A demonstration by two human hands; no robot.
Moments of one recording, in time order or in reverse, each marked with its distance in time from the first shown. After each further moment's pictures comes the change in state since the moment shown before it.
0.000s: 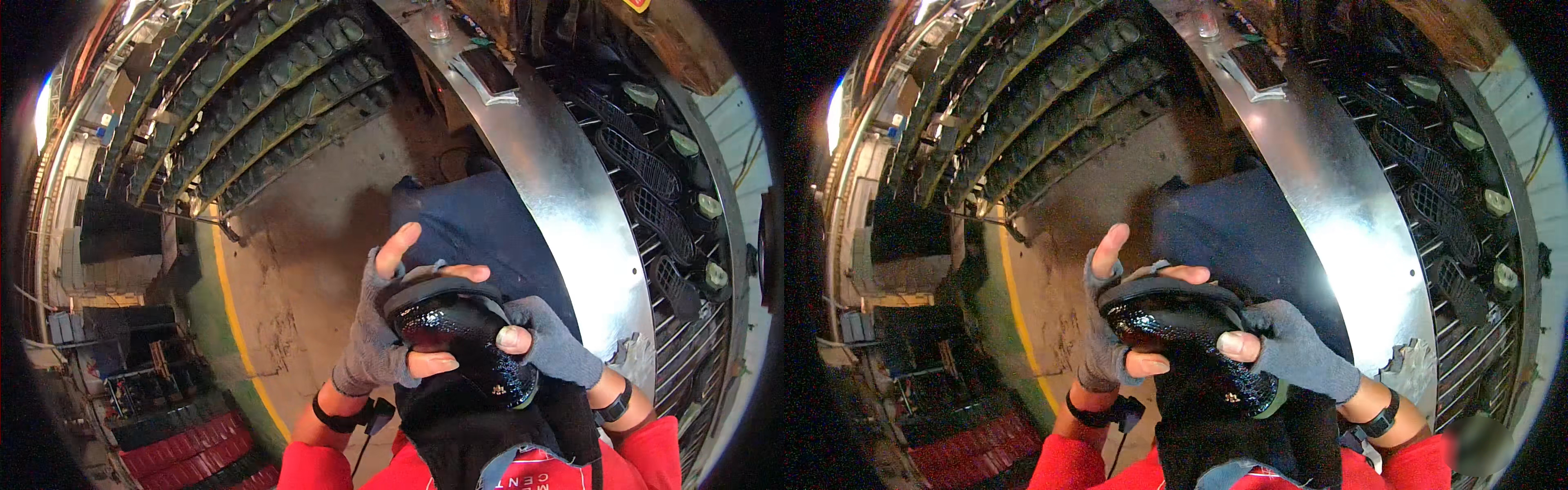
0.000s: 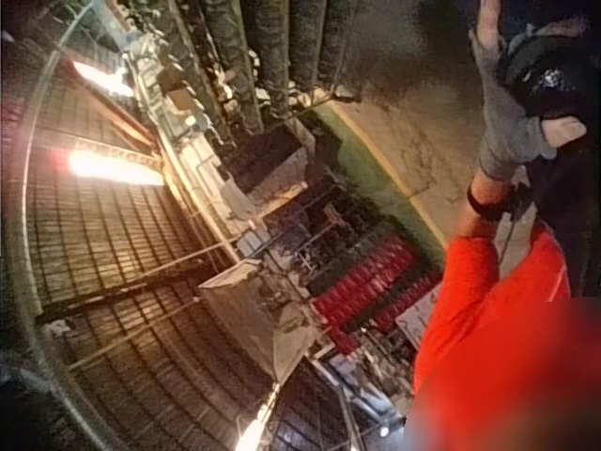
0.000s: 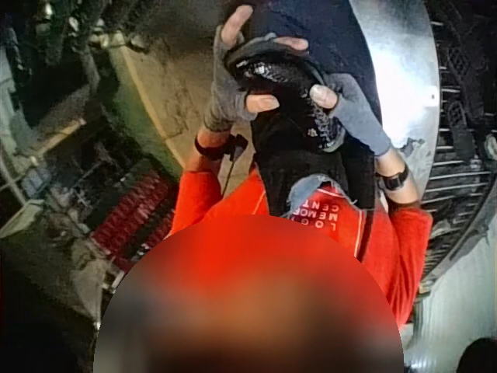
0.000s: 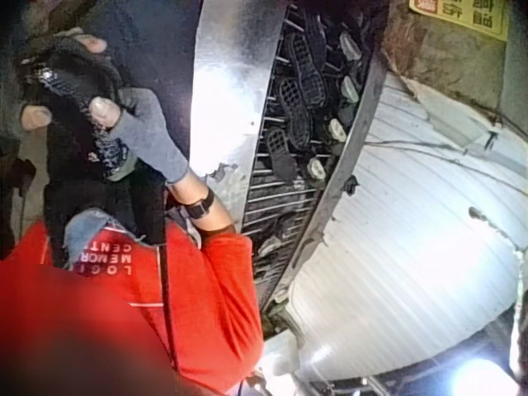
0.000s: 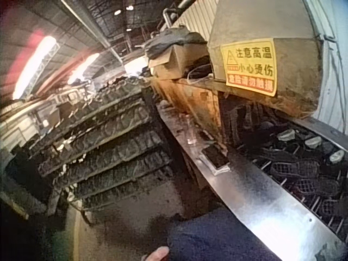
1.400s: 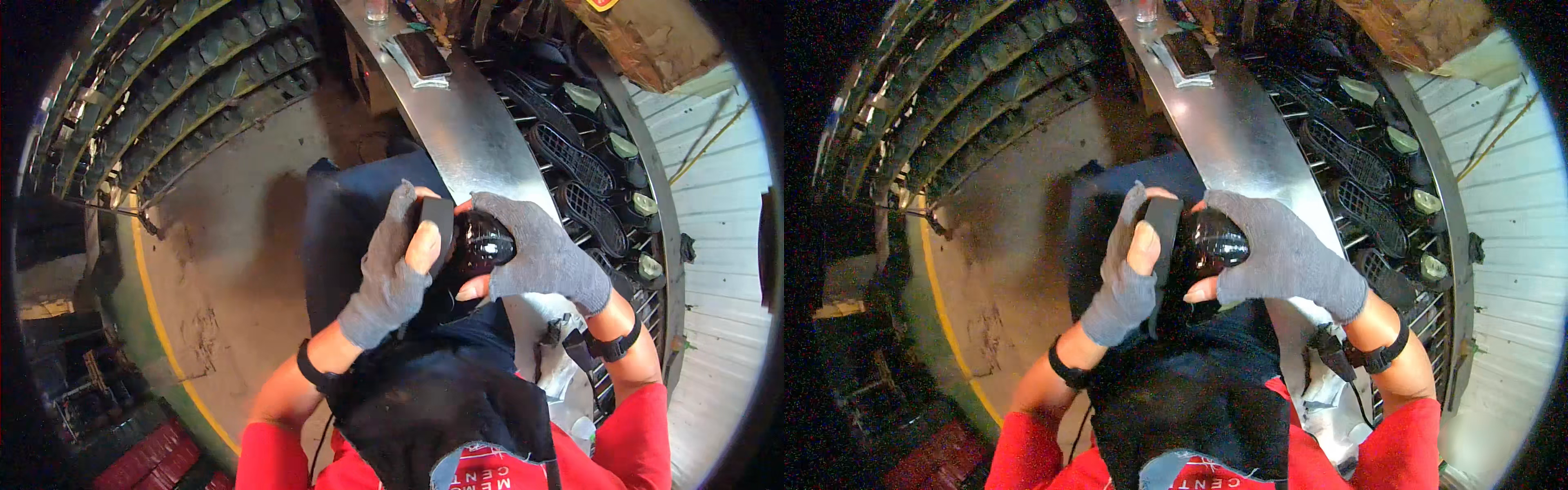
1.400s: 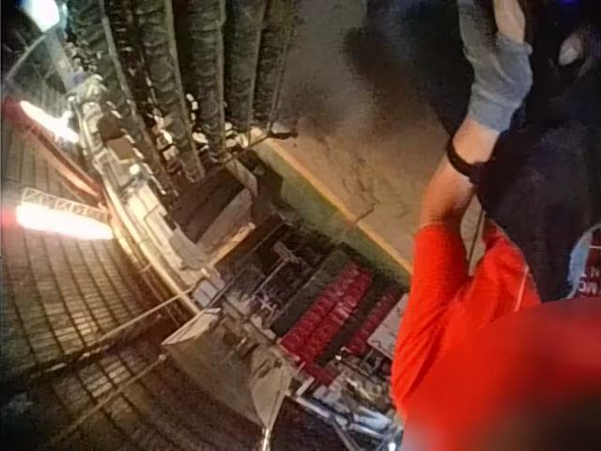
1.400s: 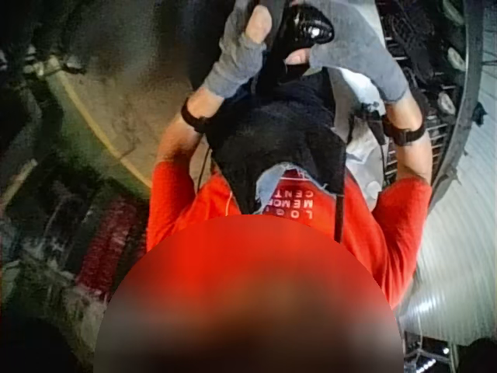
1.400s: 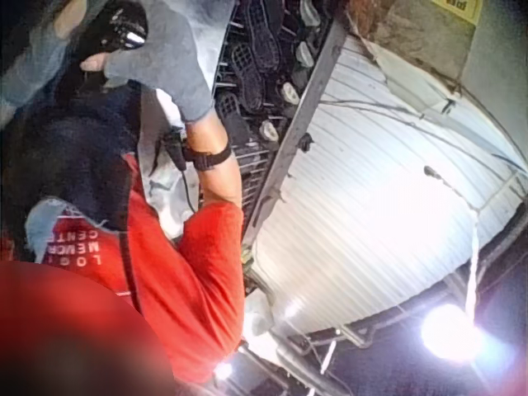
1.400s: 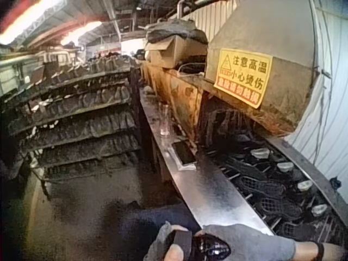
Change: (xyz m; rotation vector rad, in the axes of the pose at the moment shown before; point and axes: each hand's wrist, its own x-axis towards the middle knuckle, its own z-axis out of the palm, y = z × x) left_hand 0.060 -0.090 0.034 0.289 0.167 0.116; right_hand 0.009 -0.076 -0.069 -0.866 0.097 -0.219
